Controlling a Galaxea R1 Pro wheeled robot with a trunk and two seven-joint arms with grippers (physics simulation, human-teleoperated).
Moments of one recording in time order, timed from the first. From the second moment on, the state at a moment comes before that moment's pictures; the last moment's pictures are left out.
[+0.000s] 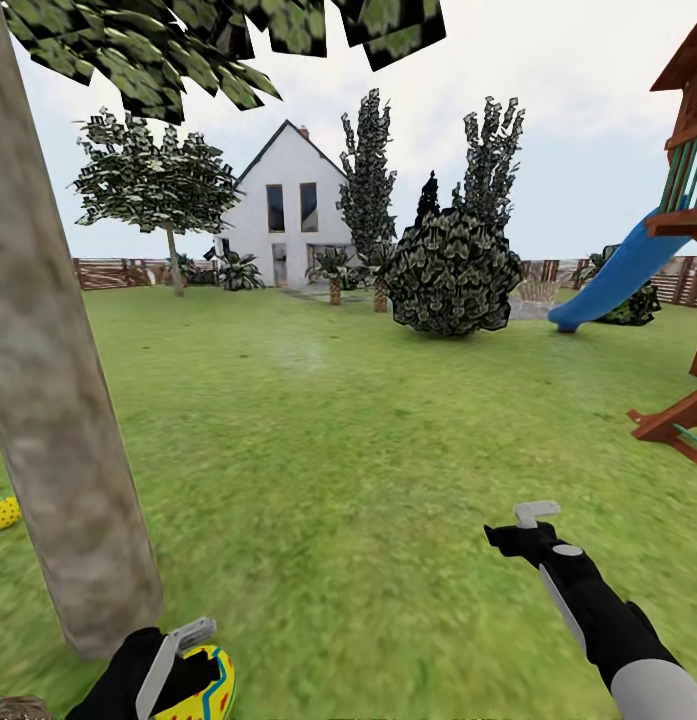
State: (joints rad) left arm -0.41 0.01 0.32 -0.68 0.08 0.79 0.08; right arm -0.53 -0.21 0.02 -0.84 0.01 0.33 0.09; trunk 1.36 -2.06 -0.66
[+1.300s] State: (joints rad) left arm -0.41 -0.01 0.32 -0.68 0.08 0.79 0.08; right arm -0.53 -0.21 0.02 -0.83 0.02 0.33 0.09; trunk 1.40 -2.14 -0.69
